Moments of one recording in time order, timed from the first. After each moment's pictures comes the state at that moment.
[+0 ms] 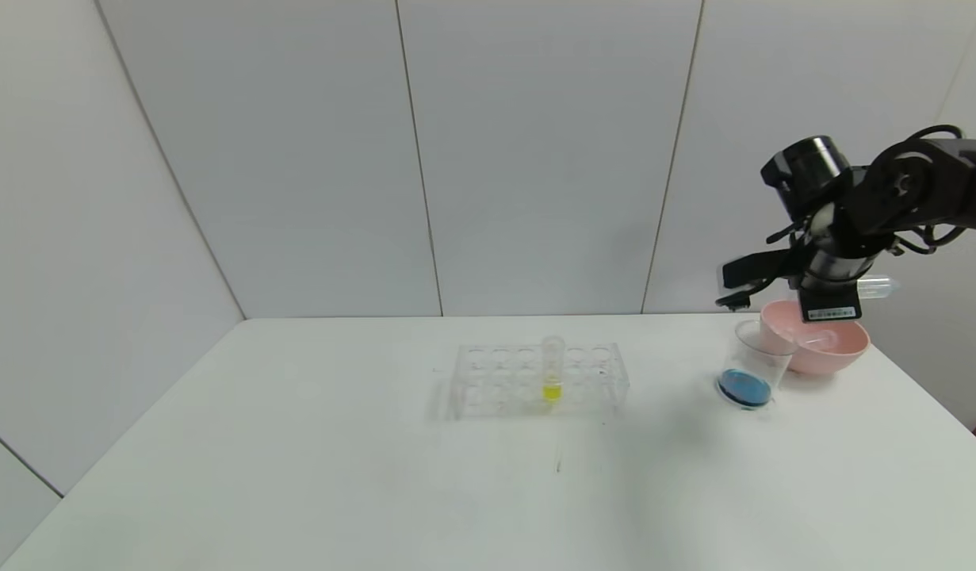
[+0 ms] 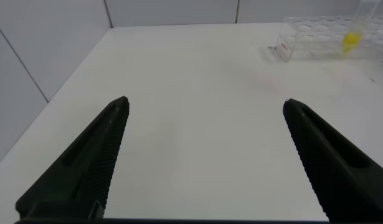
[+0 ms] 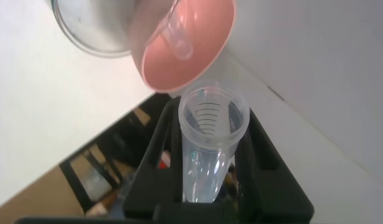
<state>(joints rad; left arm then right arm) 0.00 0.00 0.00 0.00 0.00 0.00 0.16 2.13 -2.00 0.78 -0.59 -1.34</state>
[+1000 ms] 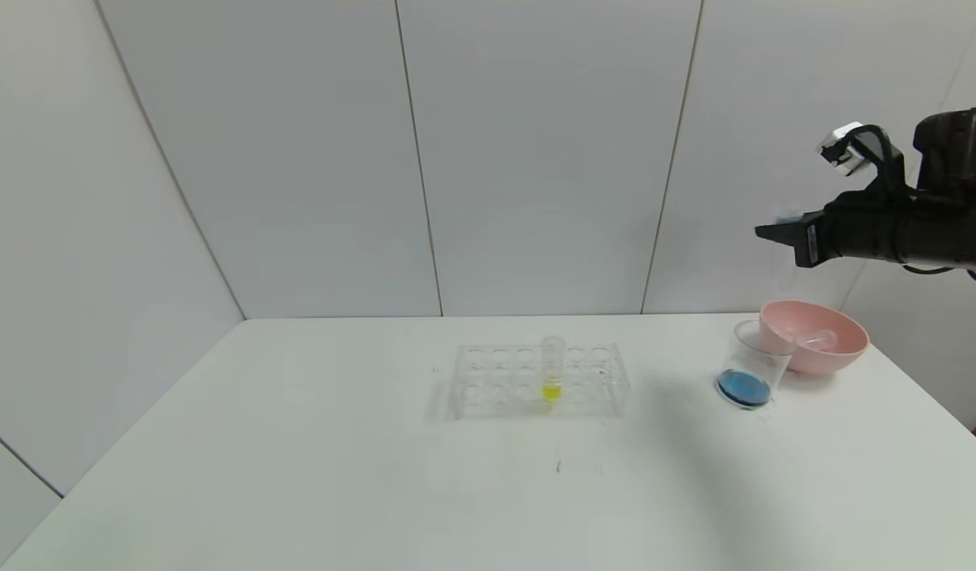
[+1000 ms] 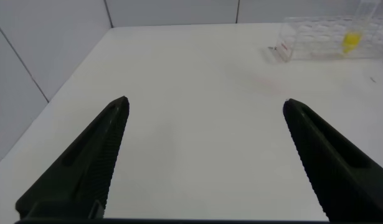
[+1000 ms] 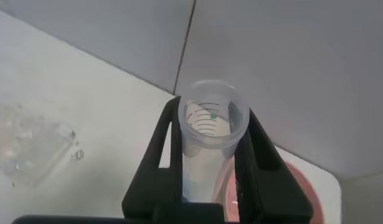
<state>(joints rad) 0.00 0.00 0.00 0.00 0.00 0.00 -0.04 1.91 -1.49 -0.13 0.35 -0.32</state>
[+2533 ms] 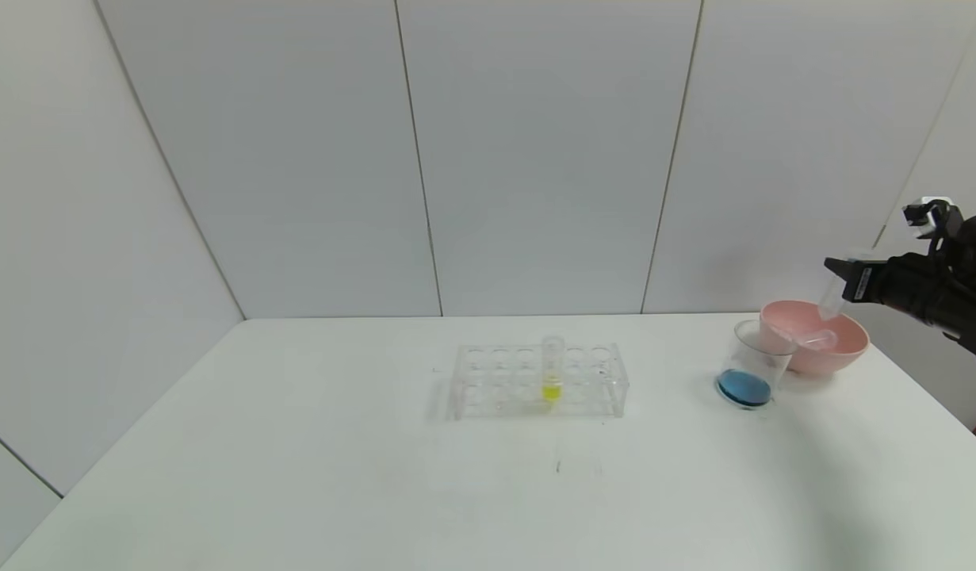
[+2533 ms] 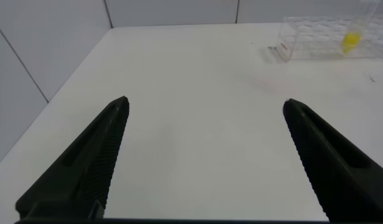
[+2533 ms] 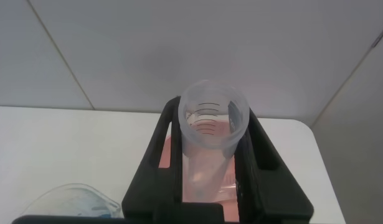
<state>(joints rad) 0.00 0.00 0.00 0.00 0.00 0.00 -0.28 2.06 -1.18 -0.76 0.33 -0.01</state>
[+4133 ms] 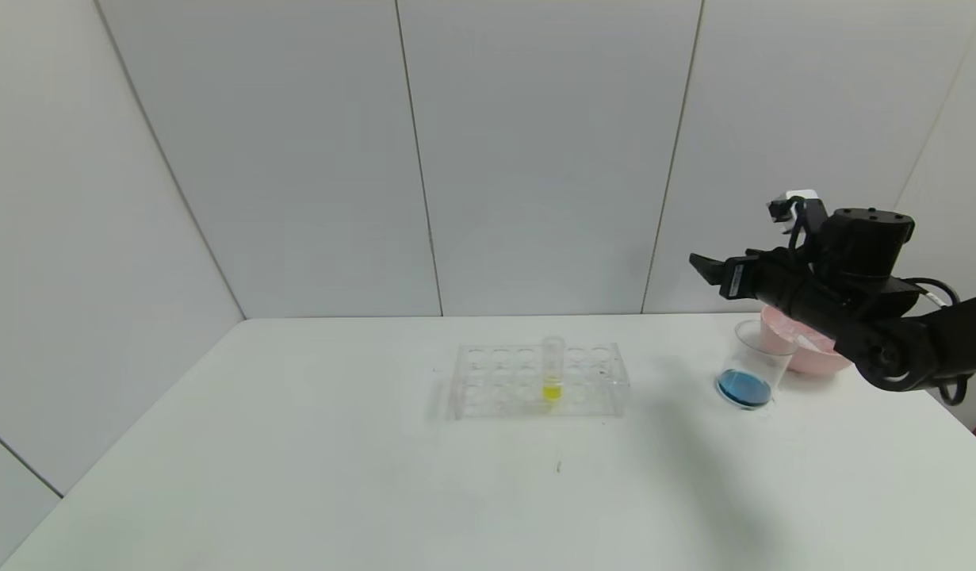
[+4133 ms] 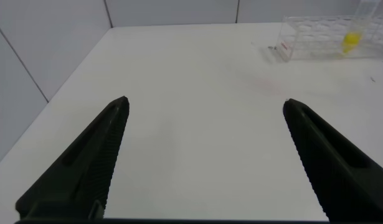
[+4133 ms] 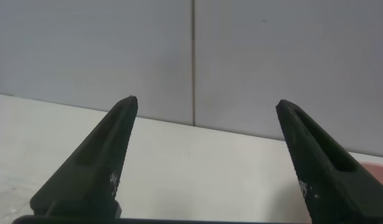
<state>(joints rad) 0.00 0.00 0.00 0.00 0.00 0.00 0.08 2.07 -1.17 -0.83 0.10 0.02</state>
